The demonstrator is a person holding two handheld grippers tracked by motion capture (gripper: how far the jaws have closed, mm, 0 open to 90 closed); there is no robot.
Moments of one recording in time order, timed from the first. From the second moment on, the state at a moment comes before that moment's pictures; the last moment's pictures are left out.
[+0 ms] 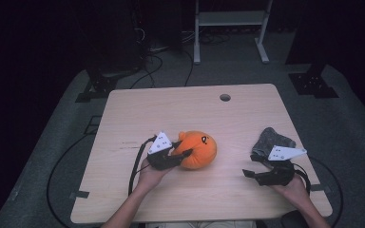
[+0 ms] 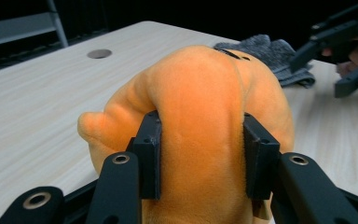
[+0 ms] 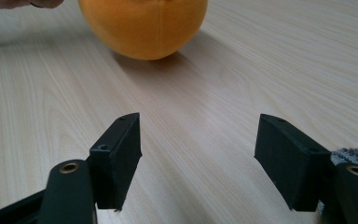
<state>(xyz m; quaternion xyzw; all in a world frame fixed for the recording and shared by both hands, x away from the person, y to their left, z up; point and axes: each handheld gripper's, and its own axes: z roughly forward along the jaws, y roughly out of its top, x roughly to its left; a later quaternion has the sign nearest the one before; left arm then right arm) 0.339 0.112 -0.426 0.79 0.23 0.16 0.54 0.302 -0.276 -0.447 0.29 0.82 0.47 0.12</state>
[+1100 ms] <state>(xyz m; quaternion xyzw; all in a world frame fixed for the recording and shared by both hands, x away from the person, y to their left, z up) 0.321 0.109 -0.426 0.79 0.21 0.16 0.56 0.325 -0.294 -0.425 0.34 0.79 0.48 0.17</state>
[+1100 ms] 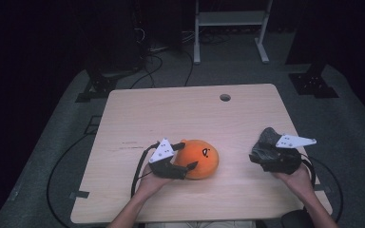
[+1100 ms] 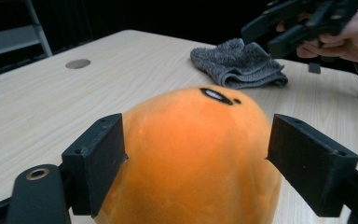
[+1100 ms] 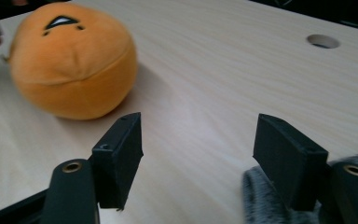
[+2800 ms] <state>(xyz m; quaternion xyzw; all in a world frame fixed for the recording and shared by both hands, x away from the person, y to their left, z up) 0.333 0.119 -0.431 0.79 0.23 0.15 0.54 0.363 -0.297 -0.431 0.37 0.80 0.45 0.14</state>
